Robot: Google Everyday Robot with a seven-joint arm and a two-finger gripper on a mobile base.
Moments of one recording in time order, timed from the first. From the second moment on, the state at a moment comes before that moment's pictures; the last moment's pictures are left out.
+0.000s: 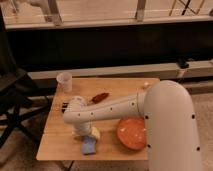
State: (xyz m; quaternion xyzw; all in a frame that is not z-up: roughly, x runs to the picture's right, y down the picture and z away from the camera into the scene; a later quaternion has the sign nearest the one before) arm -0.097 0.268 0.809 -0.29 -0.23 -0.62 0.69
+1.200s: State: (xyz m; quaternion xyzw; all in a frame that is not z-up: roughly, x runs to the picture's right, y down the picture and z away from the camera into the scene) arm -0.094 0.257 0.774 -0.20 -0.31 -0.62 0.70
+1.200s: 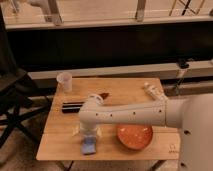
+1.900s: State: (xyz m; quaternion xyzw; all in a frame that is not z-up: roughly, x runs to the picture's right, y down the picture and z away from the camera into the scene) arm -0.098 0.269 0.781 -0.20 -0.28 -0.64 0.69
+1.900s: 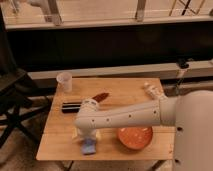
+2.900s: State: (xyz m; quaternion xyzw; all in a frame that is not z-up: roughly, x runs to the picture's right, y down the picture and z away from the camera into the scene) arm -0.095 0.274 0.800 -0.20 -0.27 -0.64 0.69
